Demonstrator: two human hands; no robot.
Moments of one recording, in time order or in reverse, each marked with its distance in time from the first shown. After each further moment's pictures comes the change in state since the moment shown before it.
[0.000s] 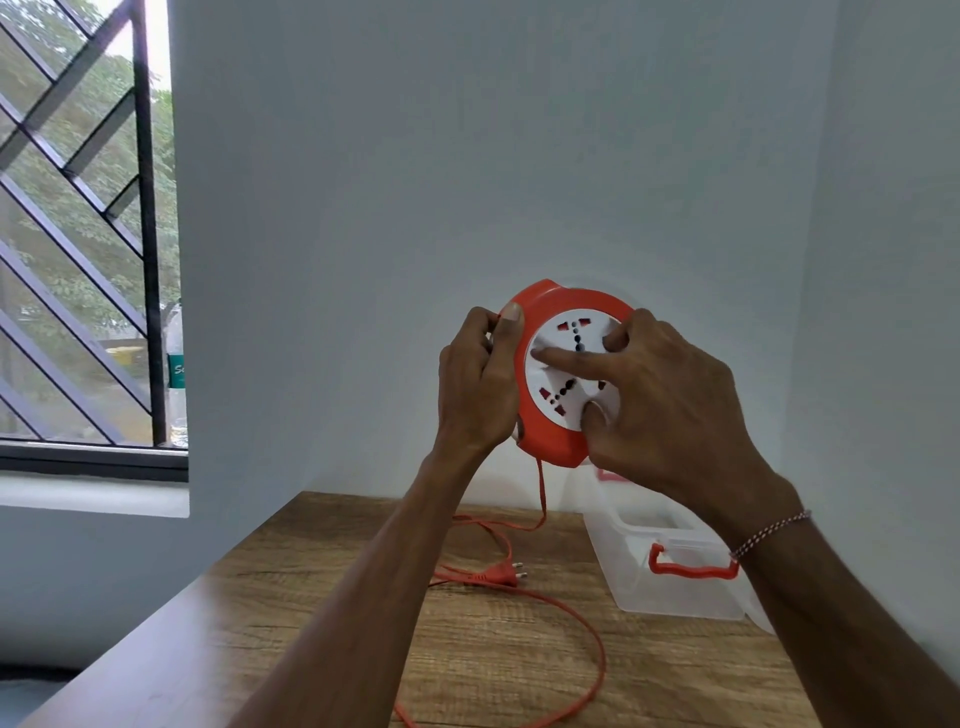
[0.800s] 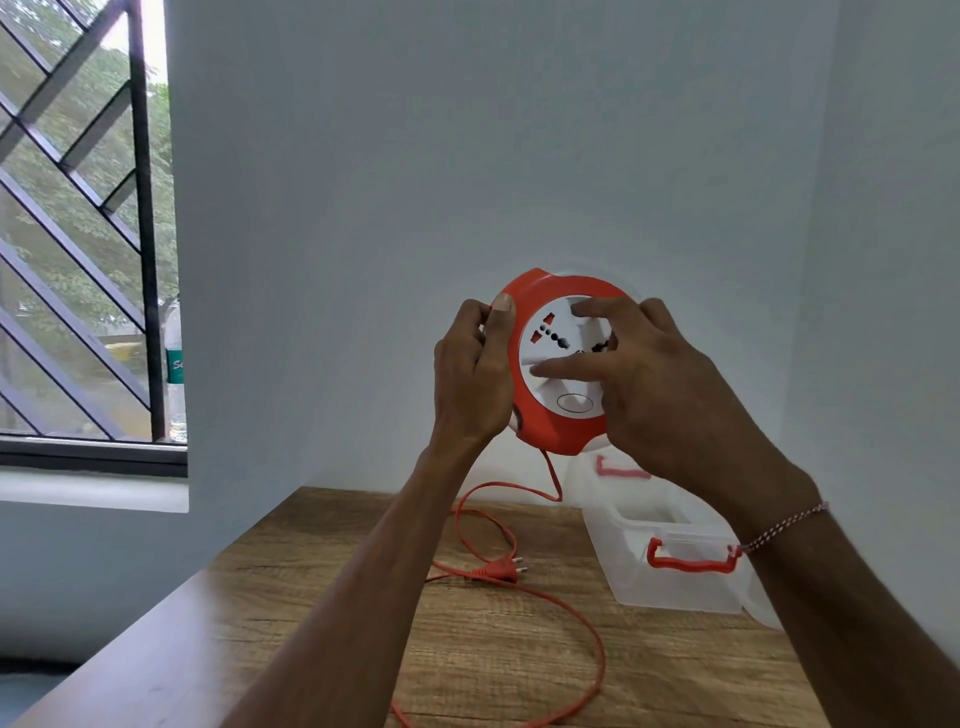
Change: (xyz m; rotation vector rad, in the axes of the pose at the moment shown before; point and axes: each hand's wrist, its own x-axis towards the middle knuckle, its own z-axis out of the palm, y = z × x) left_hand 0.001 0.002 0.000 -0.012 0.047 0.014; right_hand 0.008 -0.006 -0.018 0.071 -0.175 -0.031
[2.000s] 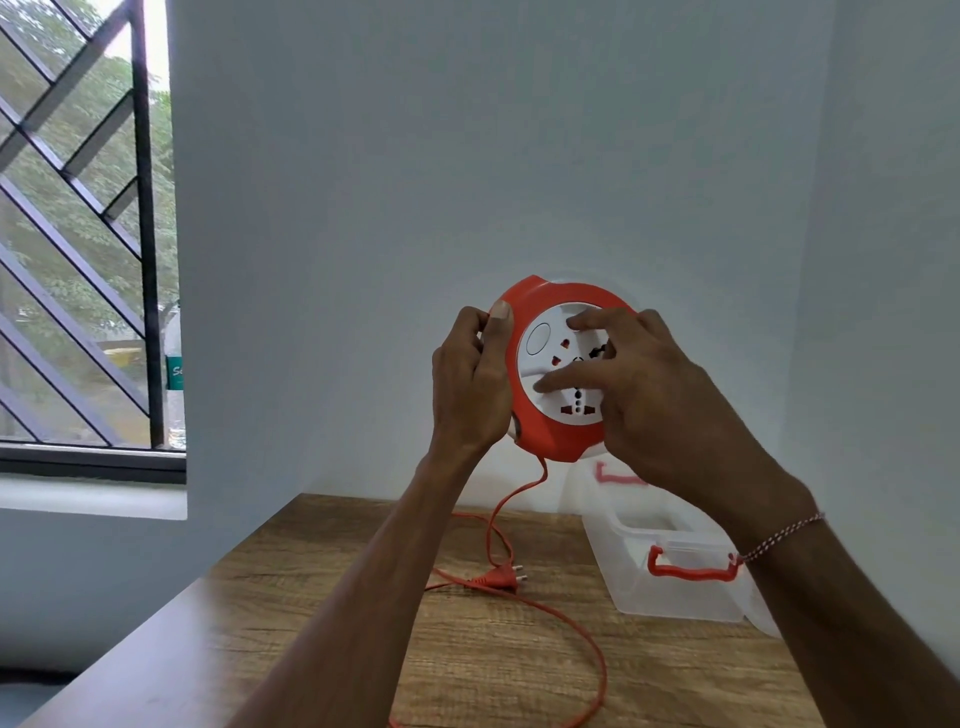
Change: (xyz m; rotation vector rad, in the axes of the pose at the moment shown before) left_hand 0.001 -0.004 0.000 -0.006 0.006 0.011; right_hand -0.001 0.001 0.004 0.072 0.028 0.016
